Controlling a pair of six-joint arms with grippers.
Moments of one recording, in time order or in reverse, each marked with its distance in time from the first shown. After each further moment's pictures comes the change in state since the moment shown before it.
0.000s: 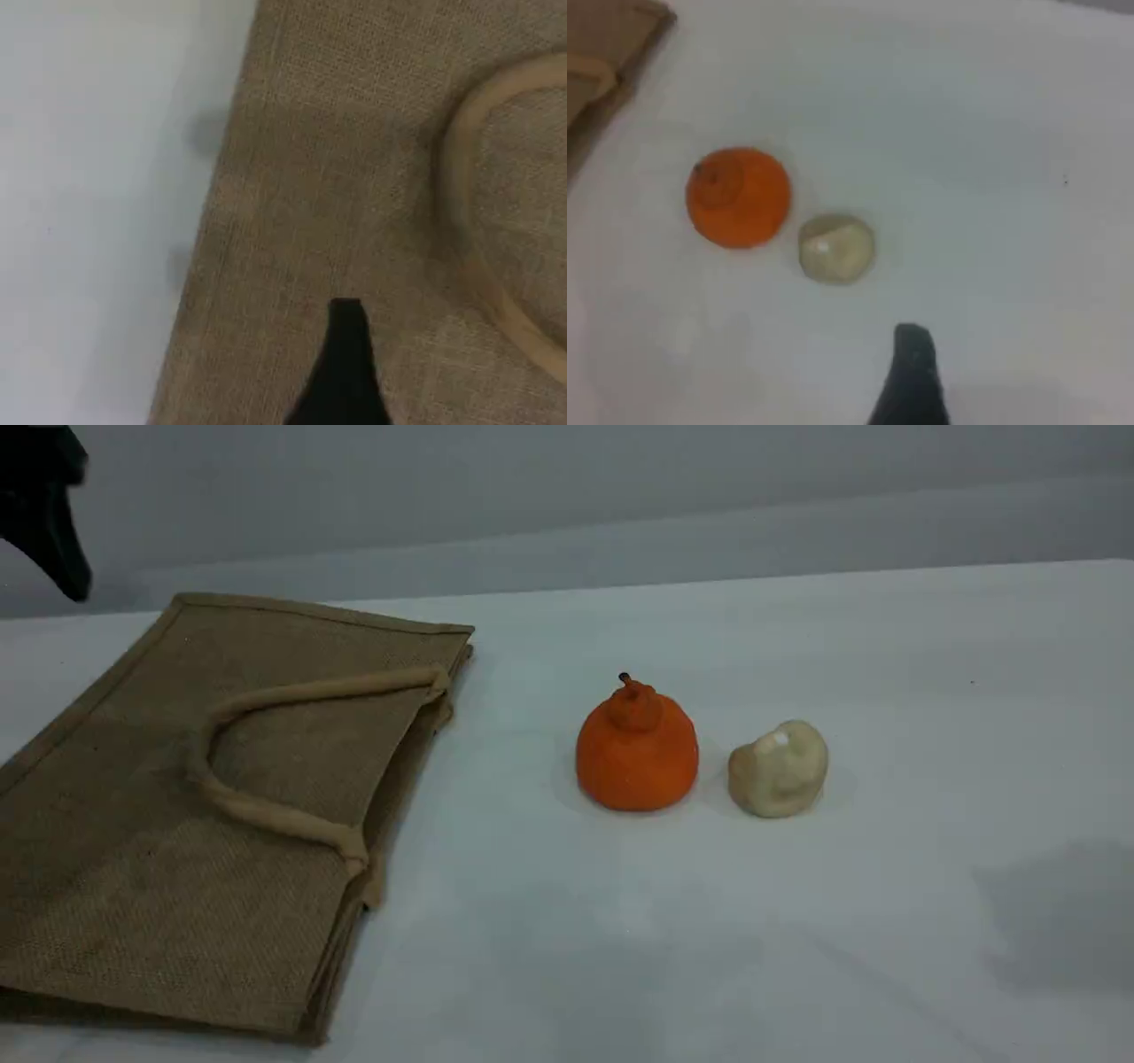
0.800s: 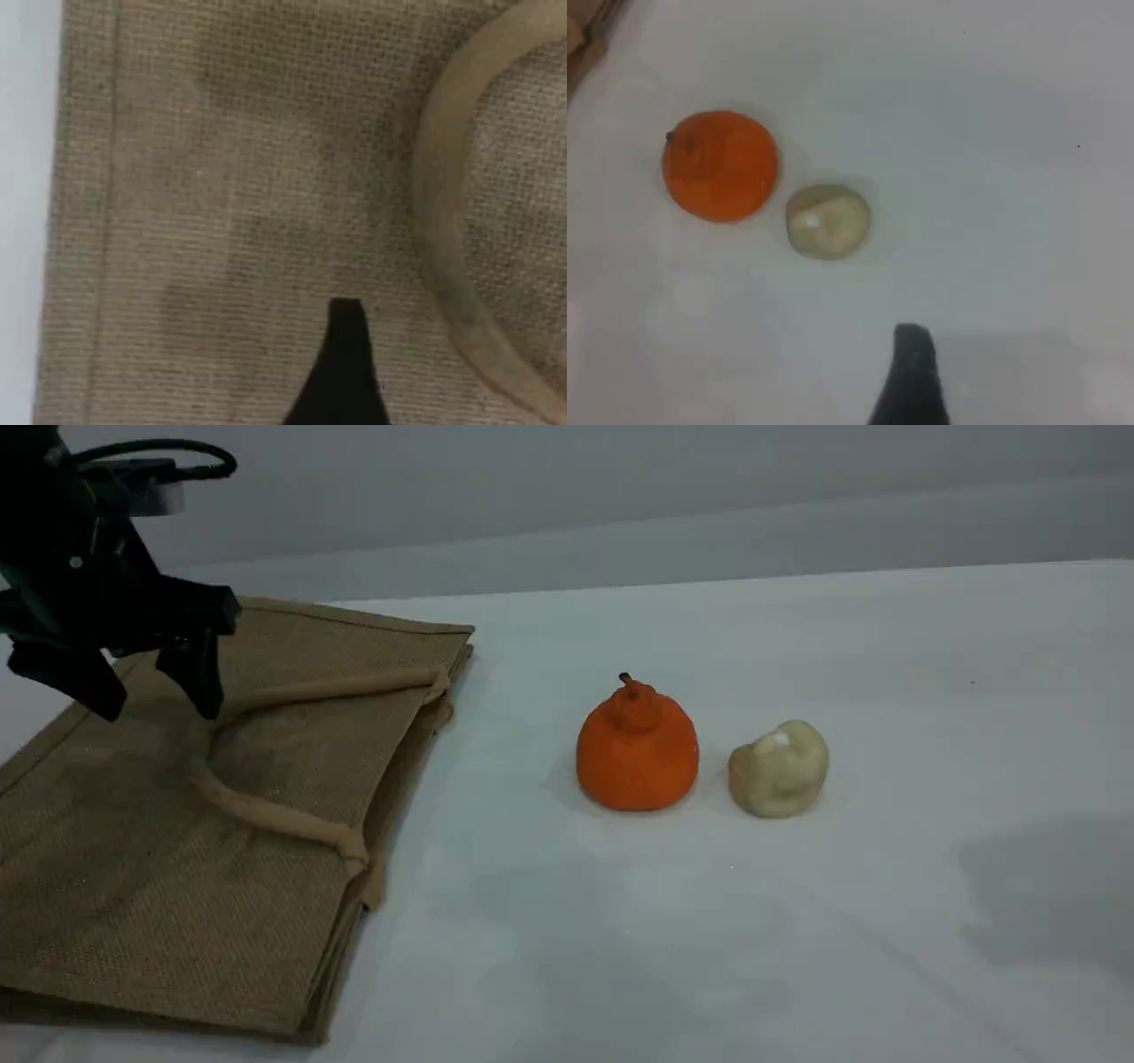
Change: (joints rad) left arm -0.091 0.257 -0.053 0.060 -0.097 -0.030; right arm 0.000 0.083 0.000 -0.011 -0.012 0.000
